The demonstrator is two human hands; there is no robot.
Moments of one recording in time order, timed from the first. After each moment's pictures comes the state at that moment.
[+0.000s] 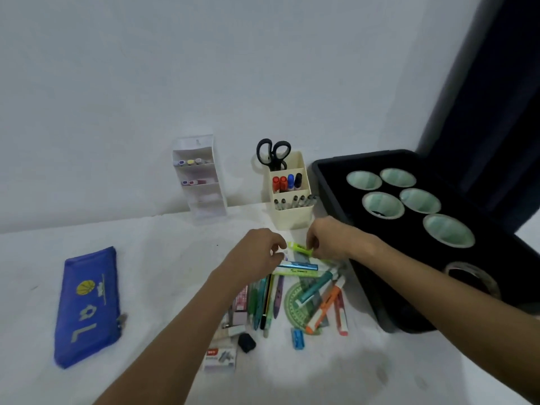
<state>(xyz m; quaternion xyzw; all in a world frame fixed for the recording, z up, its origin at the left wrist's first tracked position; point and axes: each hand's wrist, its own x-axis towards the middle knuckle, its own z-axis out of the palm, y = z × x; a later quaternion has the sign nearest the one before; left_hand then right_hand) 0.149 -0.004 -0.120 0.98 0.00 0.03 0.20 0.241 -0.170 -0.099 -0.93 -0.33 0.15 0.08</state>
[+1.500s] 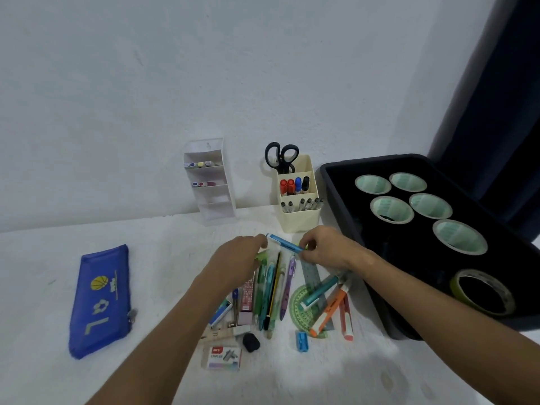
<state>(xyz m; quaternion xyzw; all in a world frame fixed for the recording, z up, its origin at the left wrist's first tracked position) 0.124 0.023 -0.121 1.00 0.03 0.01 0.08 0.234 -0.164 -0.115 -0.90 -0.31 0.18 0.24</state>
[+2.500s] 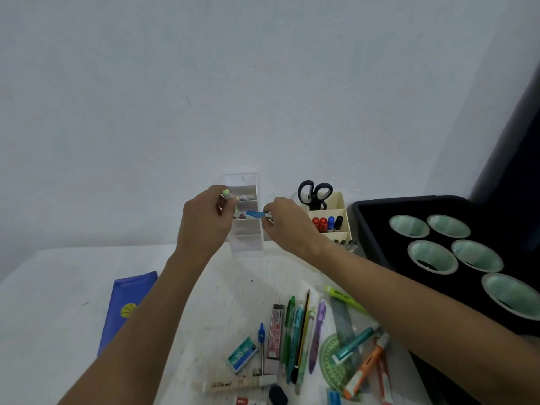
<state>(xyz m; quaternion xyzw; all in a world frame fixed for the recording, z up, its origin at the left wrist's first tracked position) 0.135 0.113 -0.020 0.87 0.14 0.41 0.22 0.247 -0.013 -0.046 -0.87 -0.41 -0.09 0.27</state>
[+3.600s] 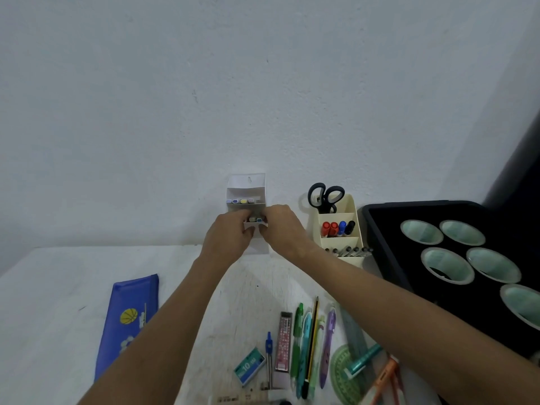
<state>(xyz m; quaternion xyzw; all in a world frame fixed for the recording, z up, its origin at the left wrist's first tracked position) 0.176 0.138 -0.071 0.94 0.16 0.23 0.18 0.262 0.032 -0.071 -0.87 -0.39 -0.05 0.29</state>
